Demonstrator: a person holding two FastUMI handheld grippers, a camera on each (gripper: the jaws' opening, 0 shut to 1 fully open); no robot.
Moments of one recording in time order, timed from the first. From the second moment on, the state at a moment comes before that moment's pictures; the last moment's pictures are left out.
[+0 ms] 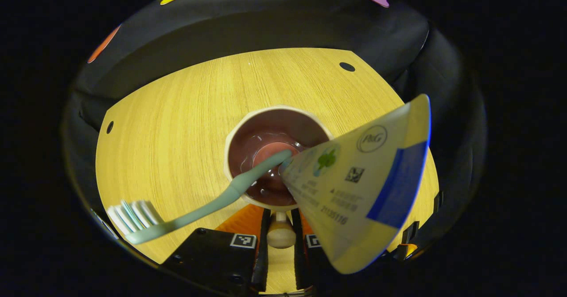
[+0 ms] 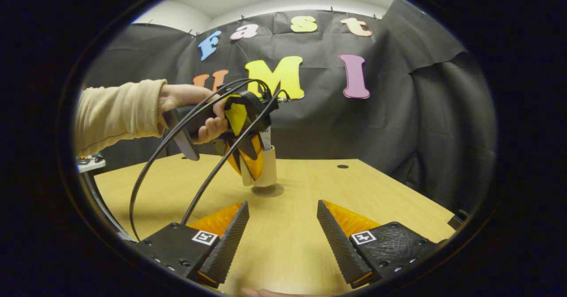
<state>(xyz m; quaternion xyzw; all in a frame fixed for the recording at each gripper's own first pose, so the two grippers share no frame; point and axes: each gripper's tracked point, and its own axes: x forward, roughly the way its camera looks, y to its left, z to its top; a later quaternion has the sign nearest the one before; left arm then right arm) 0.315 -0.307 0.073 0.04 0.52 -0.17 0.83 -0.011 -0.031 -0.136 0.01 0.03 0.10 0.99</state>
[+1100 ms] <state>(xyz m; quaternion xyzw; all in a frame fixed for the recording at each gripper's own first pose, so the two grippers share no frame) 0.550 -0.401 0.327 0.02 0.44 -0.16 0.88 -0.043 -0.043 -0.135 0.03 0.03 0.07 1.00</state>
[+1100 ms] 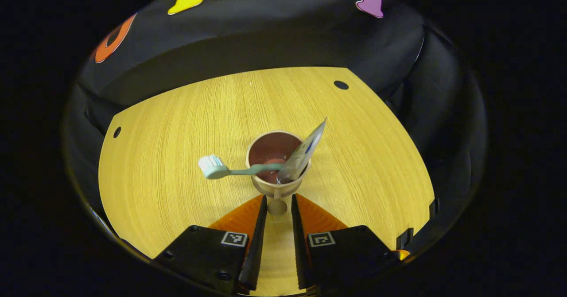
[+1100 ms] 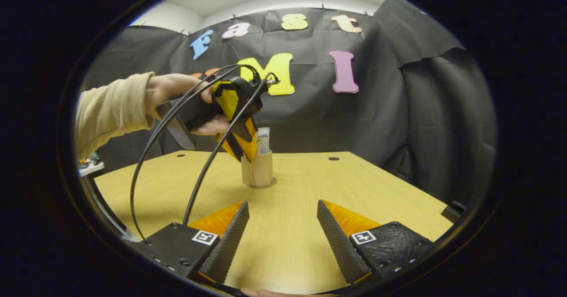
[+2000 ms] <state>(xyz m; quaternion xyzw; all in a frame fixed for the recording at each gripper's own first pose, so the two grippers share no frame) 0.412 -0.319 0.420 -0.01 0.16 -0.11 0.98 -0.122 -0.029 -0.033 0.04 -0.07 0.06 1.00</state>
